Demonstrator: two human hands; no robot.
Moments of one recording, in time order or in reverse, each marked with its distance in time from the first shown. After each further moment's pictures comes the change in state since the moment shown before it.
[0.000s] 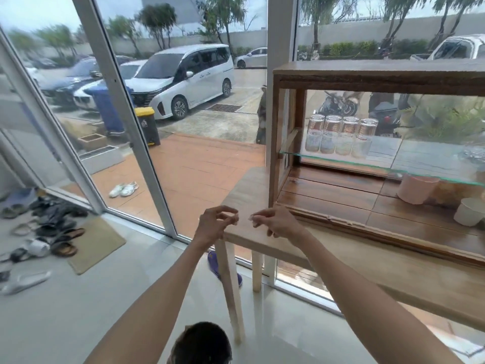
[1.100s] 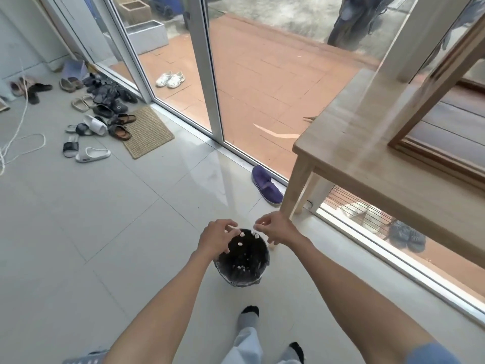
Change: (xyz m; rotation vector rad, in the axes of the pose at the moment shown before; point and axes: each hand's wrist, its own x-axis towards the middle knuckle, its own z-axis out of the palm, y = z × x) left_hand -0.138 -0.267 -0.082 0.395 -0.069 -0.544; right_hand 0.028 0.137 0.273 -0.385 -0.396 0.265
